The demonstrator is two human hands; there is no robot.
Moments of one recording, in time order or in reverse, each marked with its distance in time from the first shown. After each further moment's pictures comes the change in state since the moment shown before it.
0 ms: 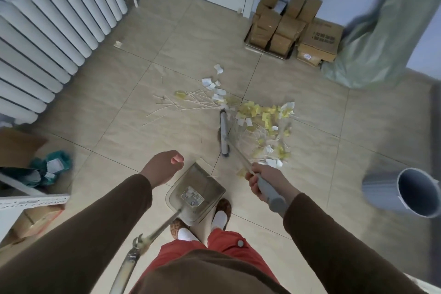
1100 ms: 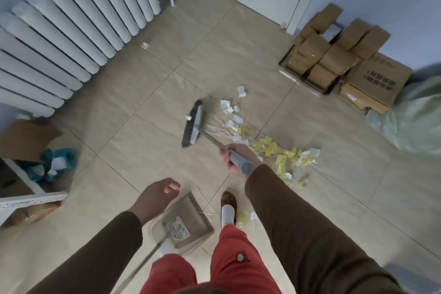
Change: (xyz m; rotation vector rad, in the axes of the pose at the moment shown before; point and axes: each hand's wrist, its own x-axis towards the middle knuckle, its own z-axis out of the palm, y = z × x) left_hand 0.148 0.116 -0.036 -0.230 0.059 -0.302; right_hand 0.196 -0.301 0.120 0.011 -0.355 0.225
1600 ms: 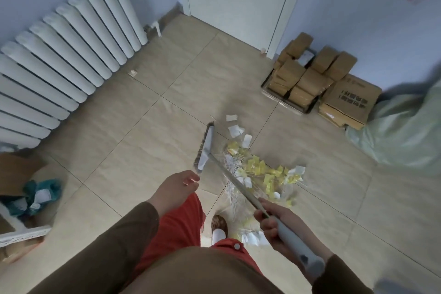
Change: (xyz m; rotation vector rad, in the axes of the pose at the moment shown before) left_hand 0.038 0.133 -0.013 -0.030 -0.011 0.194; right_hand -0.188 0.001 -0.078 0.055 0.056 -0.084
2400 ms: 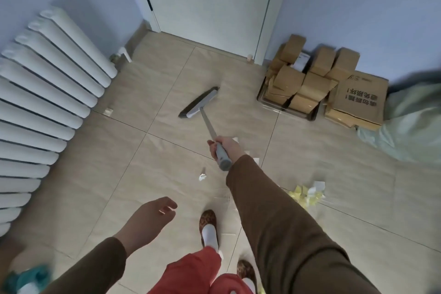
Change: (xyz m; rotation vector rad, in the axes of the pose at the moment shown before) left_hand 0.200 -0.023 -0.153 0.235 -0.112 -0.029; right_hand 0.340 -0.244 0.241 0.050 0.020 -0.144
